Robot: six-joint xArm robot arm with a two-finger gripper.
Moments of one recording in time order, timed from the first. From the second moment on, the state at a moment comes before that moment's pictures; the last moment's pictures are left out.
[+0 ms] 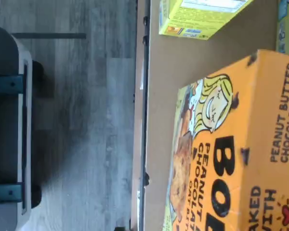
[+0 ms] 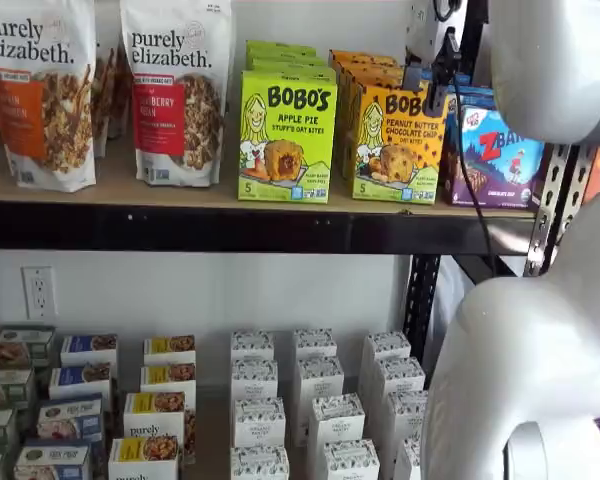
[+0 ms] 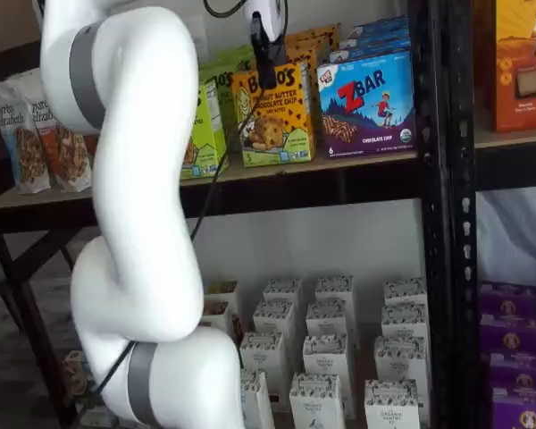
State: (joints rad) arm -0.09 -0.08 -1.73 0.03 1.75 -1.65
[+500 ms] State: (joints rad) arm -0.13 -0.06 -1.79 0.08 1.78 -1.68
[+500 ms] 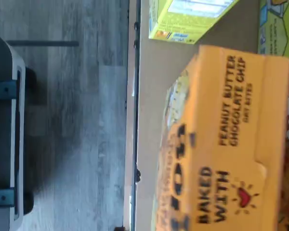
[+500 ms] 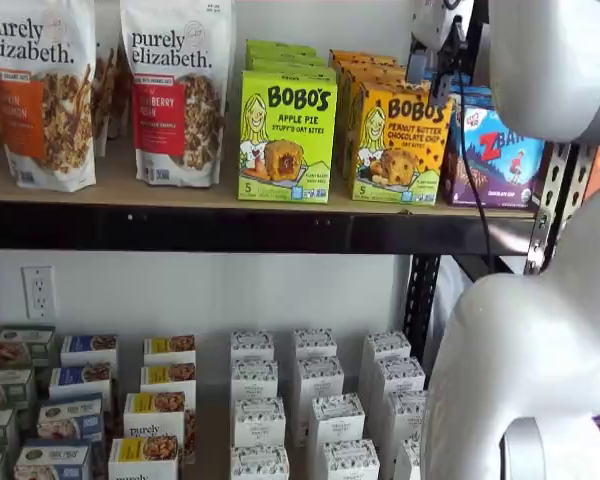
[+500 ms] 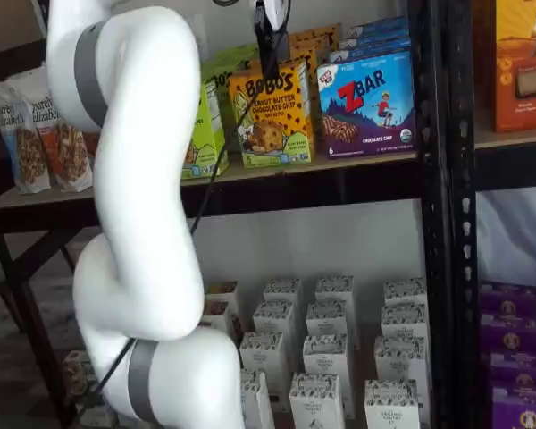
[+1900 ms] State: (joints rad) arm -0.12 -0.06 -1.73 0.02 1.72 -1.68
